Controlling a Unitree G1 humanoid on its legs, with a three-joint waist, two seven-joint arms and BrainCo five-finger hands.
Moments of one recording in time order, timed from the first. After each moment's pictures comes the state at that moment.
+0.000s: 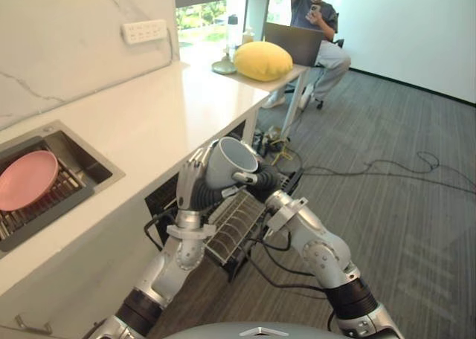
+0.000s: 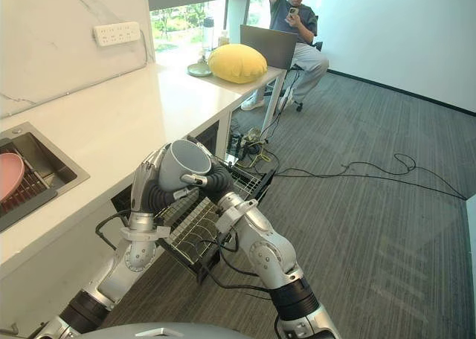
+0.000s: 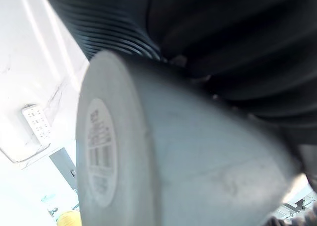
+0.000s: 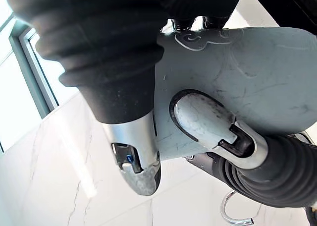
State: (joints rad) left arm -0.08 0.18 -0.47 0.03 0.70 -0.21 0.70; right arm -0.16 -0.23 0.31 -0.26 0.89 0.27 0.08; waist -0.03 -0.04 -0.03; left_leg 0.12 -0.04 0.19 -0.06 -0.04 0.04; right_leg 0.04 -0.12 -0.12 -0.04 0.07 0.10
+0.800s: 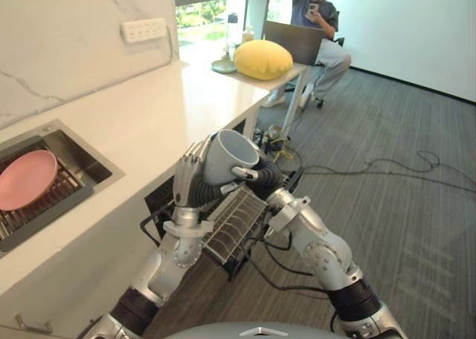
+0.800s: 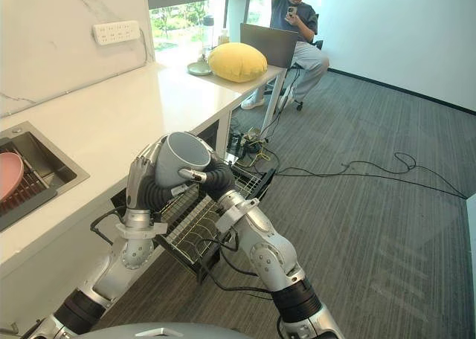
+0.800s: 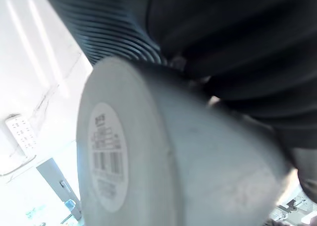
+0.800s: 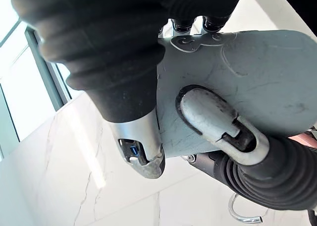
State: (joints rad) left arm -0.08 0.22 -0.49 -0.05 0.71 -0.18 0.71; right arm -0.16 -0.24 0.34 -0.31 0.87 0.19 0.05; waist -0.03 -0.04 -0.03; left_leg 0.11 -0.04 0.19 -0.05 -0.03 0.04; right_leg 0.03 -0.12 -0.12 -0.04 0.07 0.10
